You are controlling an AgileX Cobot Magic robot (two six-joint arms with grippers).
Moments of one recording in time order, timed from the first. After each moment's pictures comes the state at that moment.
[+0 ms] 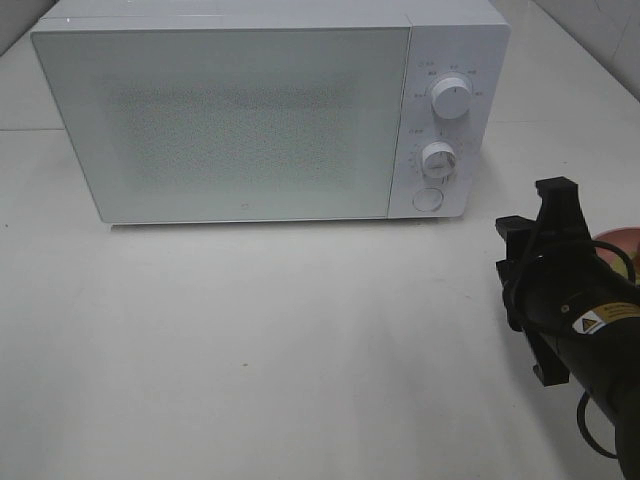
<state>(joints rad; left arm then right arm) 0.00 0.00 -0.50 -0.04 1.04 0.05 0.86 1.66 -0.23 0.93 -1.20 1.21</state>
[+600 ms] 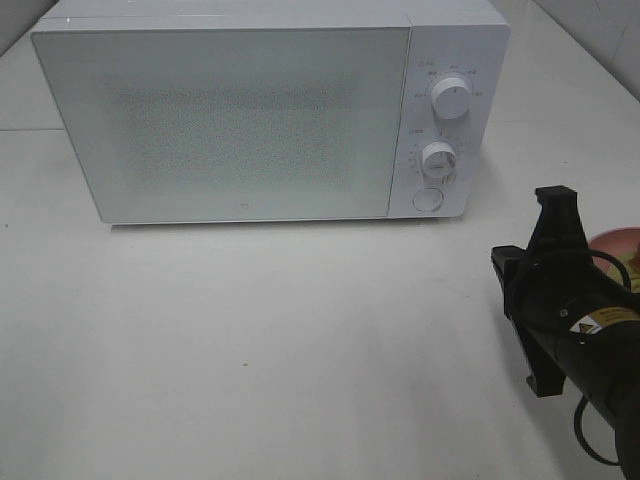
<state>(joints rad) 0.00 0.00 -0.50 -0.04 1.04 0.05 0.86 1.67 -0.23 0.92 -1.14 1.26</state>
